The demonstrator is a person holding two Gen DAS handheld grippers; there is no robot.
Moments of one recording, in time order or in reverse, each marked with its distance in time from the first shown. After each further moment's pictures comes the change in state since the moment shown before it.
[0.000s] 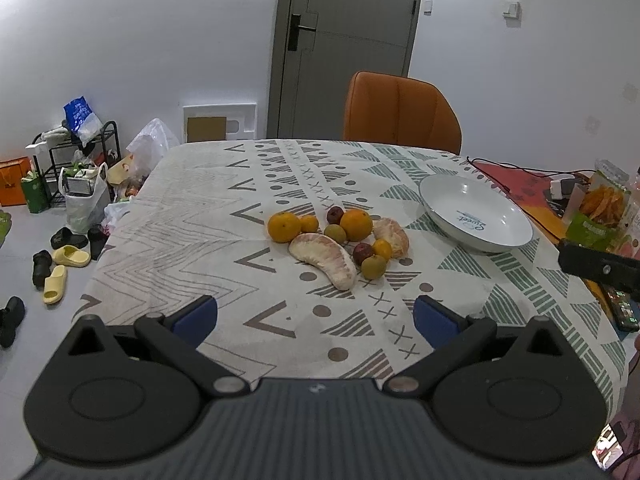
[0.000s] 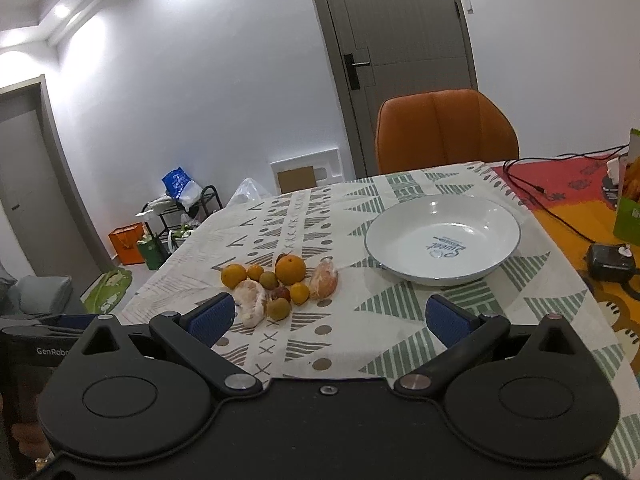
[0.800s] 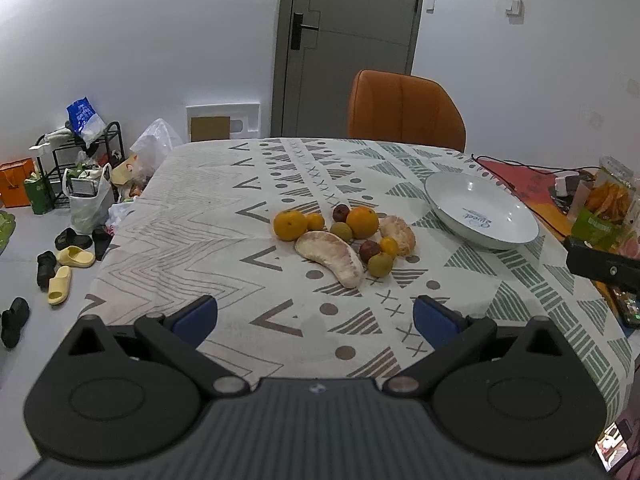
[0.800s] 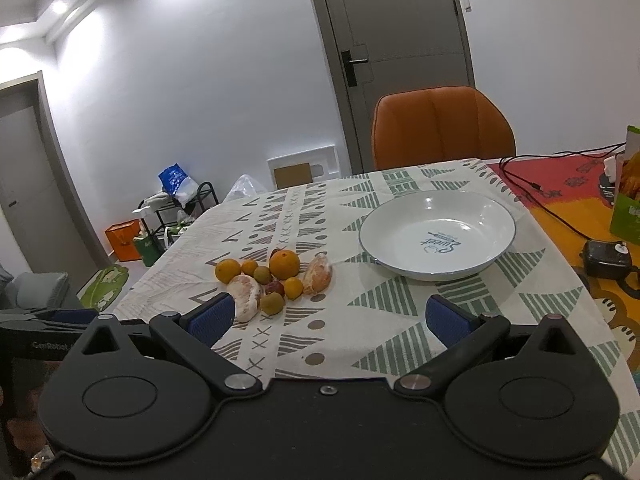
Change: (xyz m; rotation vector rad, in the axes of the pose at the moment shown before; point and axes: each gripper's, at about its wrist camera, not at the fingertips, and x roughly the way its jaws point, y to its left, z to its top) left arm 0.001 0.003 -0.001 0.002 0.002 0.012; right arm 0.000 -0.003 -0.001 -0.005 0.004 -0.016
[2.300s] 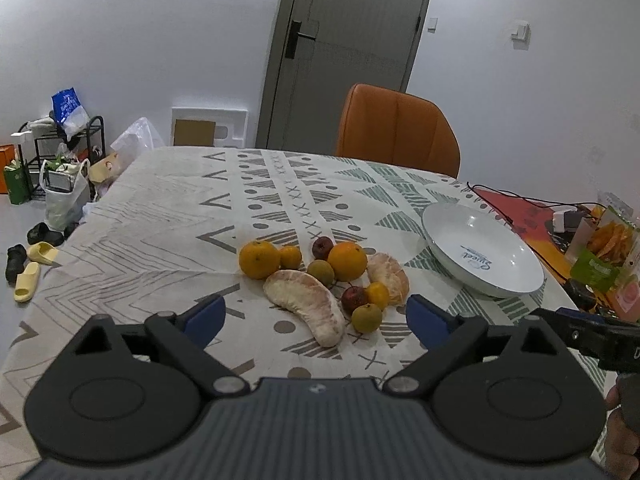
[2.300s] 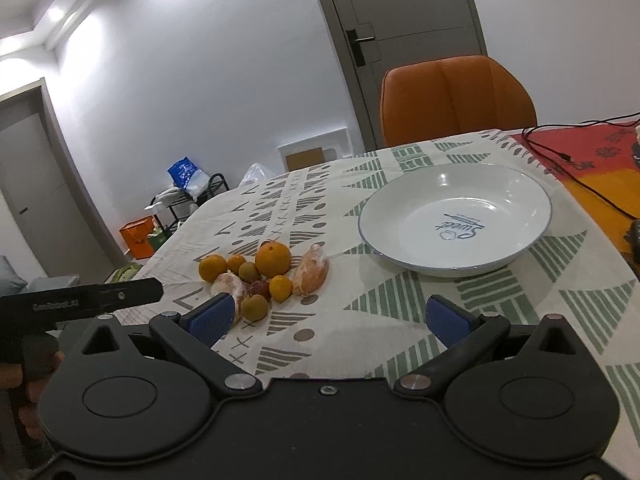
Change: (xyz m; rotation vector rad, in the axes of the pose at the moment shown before) left arm 0.064 -0.003 0.022 -0.072 -0.043 -0.067; right arm 0.068 -0.031 -0.004 0.047 0.050 0.081
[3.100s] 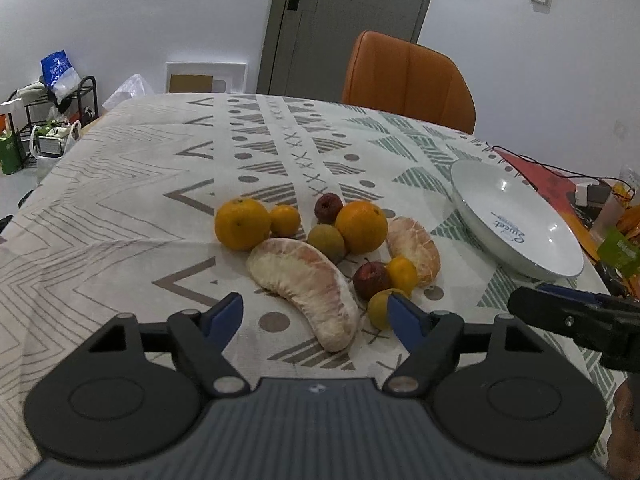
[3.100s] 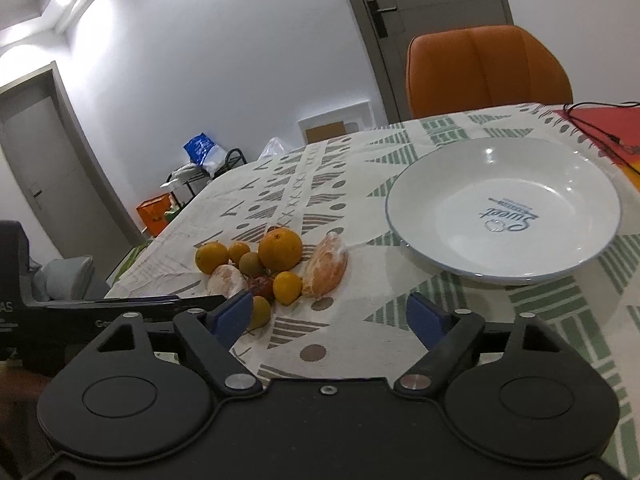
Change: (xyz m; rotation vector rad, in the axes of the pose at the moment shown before) left arm 0.073 0.001 -0.004 -0.010 0.138 0.008; right arm 0.062 0.000 0.008 -0.011 0.088 0.071
